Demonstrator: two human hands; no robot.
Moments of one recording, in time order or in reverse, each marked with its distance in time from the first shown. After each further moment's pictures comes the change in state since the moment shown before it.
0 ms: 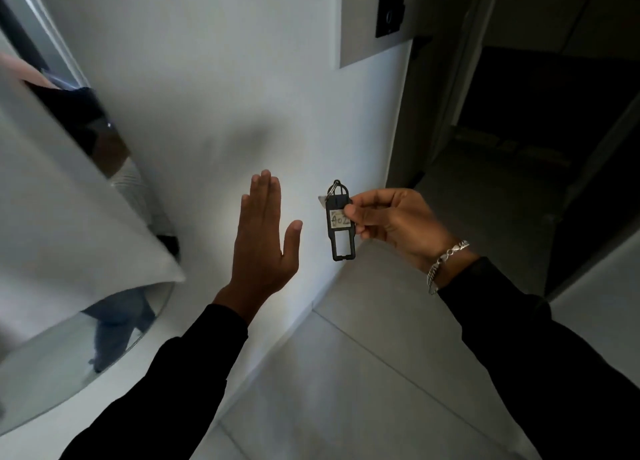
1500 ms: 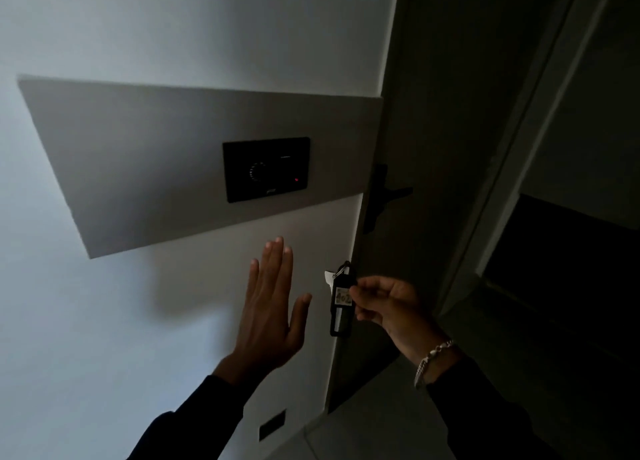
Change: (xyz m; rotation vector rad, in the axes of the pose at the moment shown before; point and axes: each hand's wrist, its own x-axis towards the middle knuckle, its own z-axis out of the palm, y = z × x) left_hand 0.516 0.038 0.506 0.132 0.182 -0.082; right_hand 0.588 -0.053 -0.471 -0.006 -0.183 0.001
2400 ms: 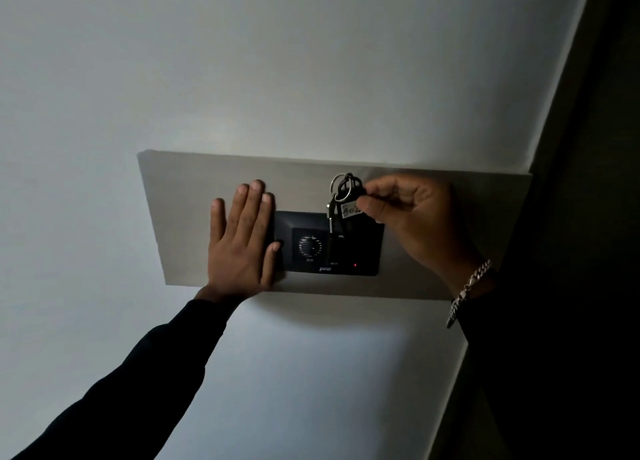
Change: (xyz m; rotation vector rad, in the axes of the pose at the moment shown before) left_hand 0.142 -0.090 -0.085 1.128 0.437 -0.028; right_hand 0.213 -0.172 0.056 -0.058 -0.602 -0.910
